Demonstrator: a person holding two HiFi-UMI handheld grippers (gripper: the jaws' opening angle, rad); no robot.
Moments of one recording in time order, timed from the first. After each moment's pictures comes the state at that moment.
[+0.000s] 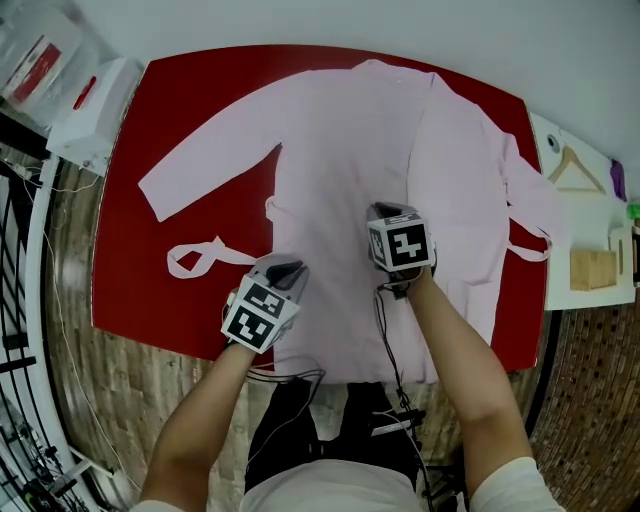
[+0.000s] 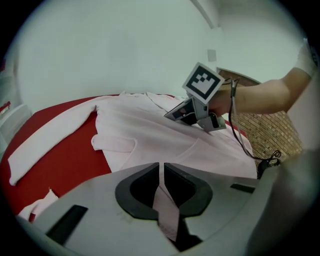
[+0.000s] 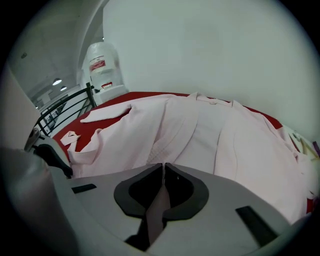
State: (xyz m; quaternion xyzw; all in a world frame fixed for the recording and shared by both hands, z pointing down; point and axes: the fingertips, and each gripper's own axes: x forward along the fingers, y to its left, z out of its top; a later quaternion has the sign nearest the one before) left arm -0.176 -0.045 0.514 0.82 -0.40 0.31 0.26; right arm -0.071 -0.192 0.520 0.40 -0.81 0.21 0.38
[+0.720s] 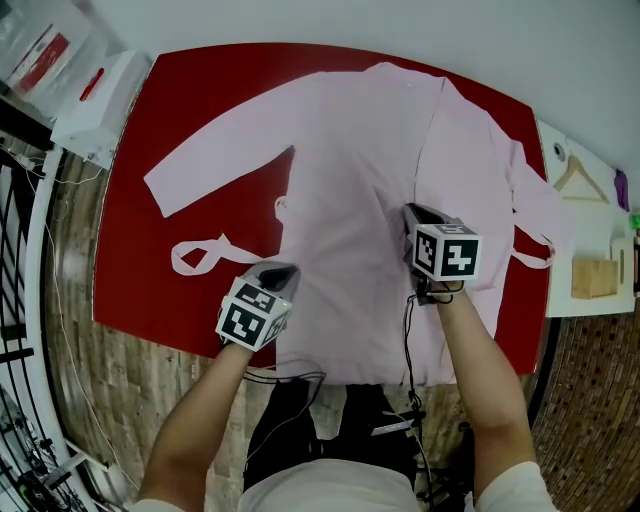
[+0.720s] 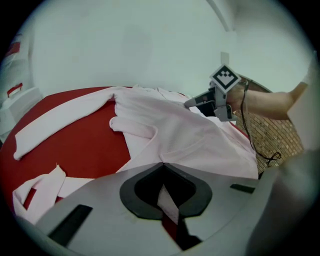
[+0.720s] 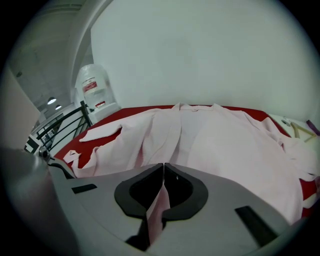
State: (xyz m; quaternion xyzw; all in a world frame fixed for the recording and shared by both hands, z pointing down) left arm -0.202 -0.035 0.527 0.79 -0.42 0.30 0.31; right arm -0.025 -0.203 0.486 0.44 -0.81 0.25 0.30
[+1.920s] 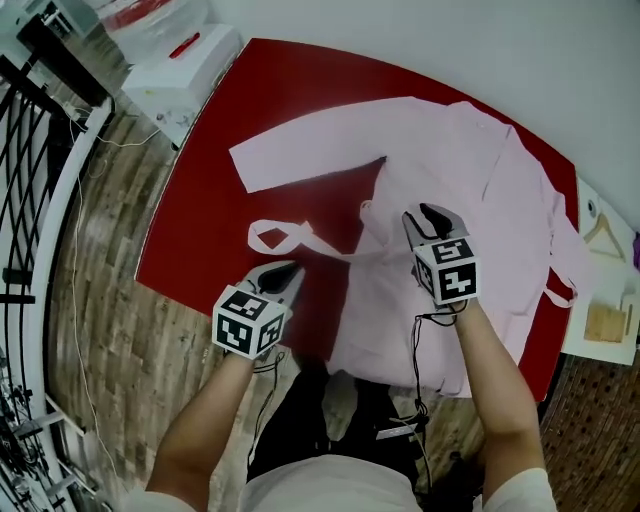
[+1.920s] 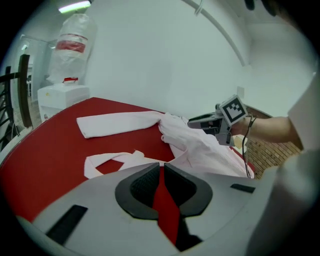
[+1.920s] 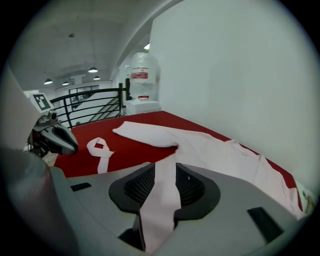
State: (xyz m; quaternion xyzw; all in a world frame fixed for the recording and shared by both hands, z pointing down) left arm -0.320 0.016 0.470 0.76 -0.54 0.15 0.33; right arm -0.182 -0.159 0.436 0.31 -0.89 0.05 0.34
